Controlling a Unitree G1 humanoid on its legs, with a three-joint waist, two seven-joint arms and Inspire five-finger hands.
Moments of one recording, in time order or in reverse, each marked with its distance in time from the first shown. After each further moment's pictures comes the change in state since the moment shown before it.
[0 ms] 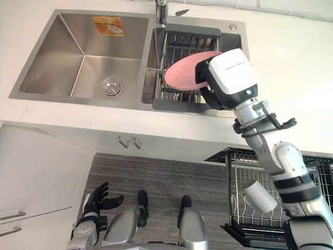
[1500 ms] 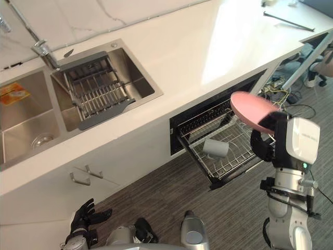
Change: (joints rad) left arm 0.059 -0.046 0.129 -0.008 -0.001 0.004 0.008; right arm 0.615 0.503 -0.445 -0.069 0.044 0.107 -0.091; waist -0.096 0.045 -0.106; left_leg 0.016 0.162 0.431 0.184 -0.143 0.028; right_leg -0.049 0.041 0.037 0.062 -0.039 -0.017
